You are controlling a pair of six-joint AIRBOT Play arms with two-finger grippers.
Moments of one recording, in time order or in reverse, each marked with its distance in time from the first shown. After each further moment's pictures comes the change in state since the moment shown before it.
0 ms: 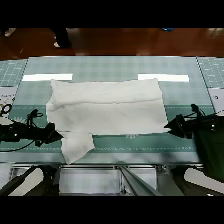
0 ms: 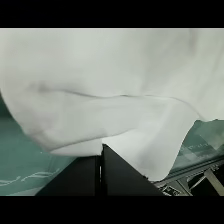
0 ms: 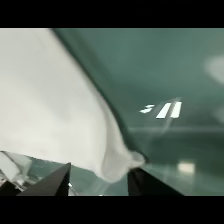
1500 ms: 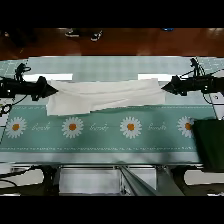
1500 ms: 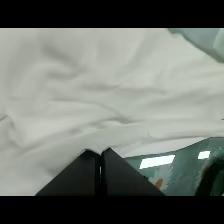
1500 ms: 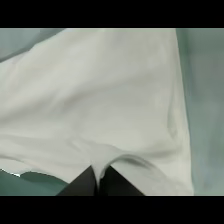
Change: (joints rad) left arm -0.106 -0.377 0.673 -0.225 0.103 -0.029; right arm 0.236 -0.245 0.596 0.159 -0.138 -0.071
